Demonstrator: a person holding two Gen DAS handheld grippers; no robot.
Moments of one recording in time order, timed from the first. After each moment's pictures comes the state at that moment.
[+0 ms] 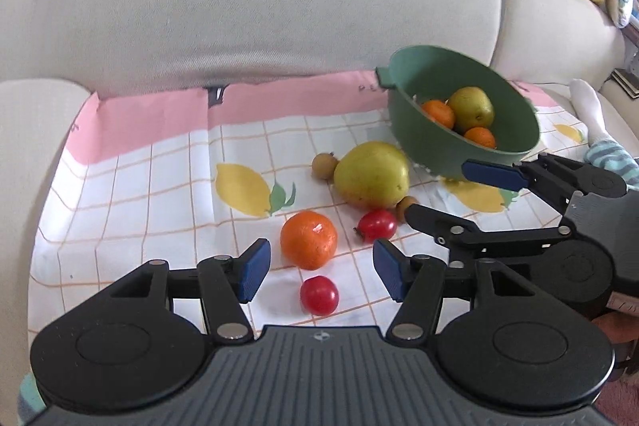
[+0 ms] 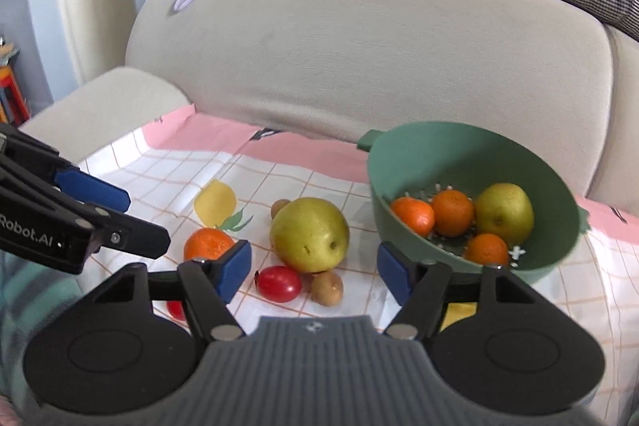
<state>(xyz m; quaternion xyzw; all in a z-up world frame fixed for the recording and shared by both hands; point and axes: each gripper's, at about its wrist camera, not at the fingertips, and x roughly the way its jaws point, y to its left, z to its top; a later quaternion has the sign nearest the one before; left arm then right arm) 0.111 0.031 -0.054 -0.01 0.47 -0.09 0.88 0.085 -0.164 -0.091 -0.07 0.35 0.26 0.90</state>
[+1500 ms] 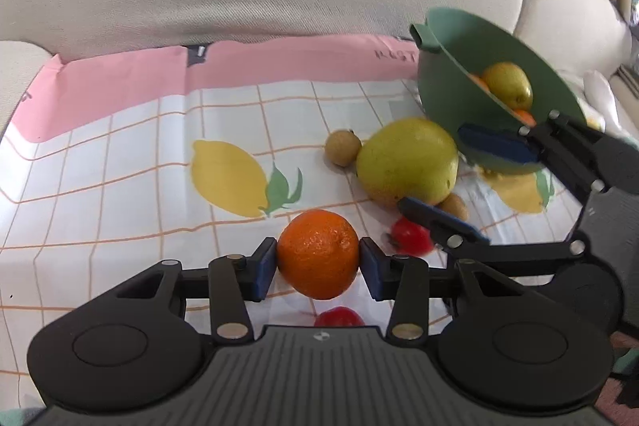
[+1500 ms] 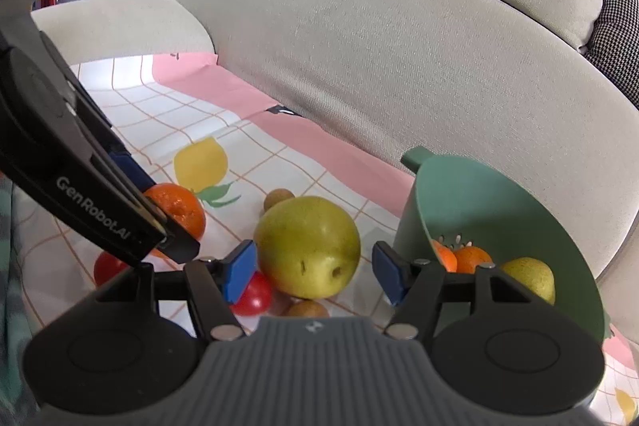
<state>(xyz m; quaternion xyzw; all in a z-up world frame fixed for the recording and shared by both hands) 0.154 0.043 -0.114 -0.04 0.50 -0.10 0.86 0.106 -0.127 -0.133 -0.22 0.29 0.29 0.89</state>
